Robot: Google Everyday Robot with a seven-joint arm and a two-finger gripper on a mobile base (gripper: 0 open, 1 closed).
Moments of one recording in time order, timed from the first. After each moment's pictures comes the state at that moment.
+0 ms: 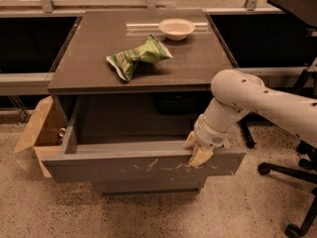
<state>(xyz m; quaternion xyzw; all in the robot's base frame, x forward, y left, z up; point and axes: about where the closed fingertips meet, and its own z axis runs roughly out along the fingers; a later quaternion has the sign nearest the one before) 0.497 -0.117 0.657 -0.74 0.64 0.17 0.09</state>
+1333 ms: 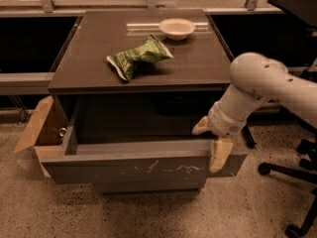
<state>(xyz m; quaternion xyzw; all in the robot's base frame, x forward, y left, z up) 0.502 -0.154 0.697 -0.75 0.64 0.15 0.10</state>
